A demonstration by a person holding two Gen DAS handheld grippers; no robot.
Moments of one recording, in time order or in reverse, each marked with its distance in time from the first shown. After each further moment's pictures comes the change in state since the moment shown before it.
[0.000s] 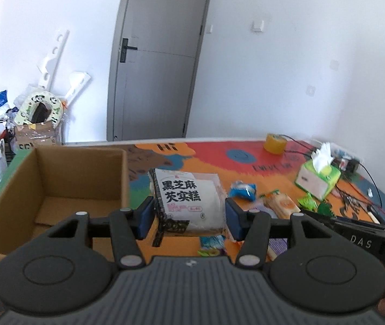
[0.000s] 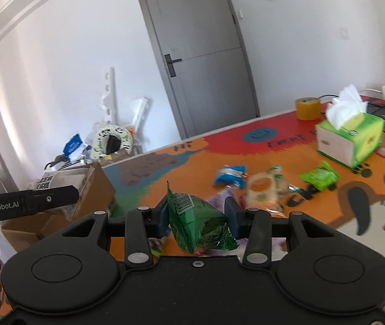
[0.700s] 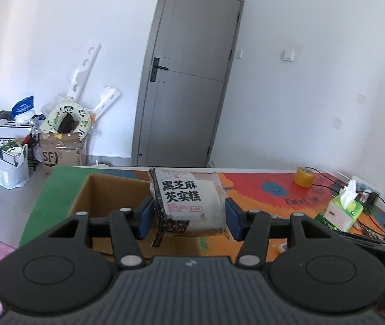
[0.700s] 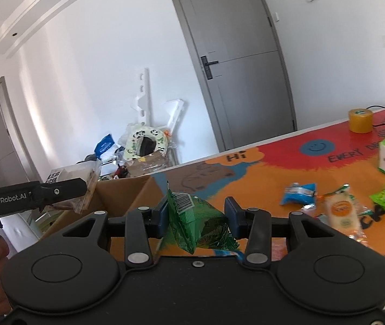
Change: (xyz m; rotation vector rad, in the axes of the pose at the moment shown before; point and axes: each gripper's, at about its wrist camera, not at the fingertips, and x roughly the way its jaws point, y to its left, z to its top) left arm -0.020 0.058 0.024 -0.072 -0.099 0.090; right arm 0.035 0.065 0.021 -0.034 -0.004 0.136
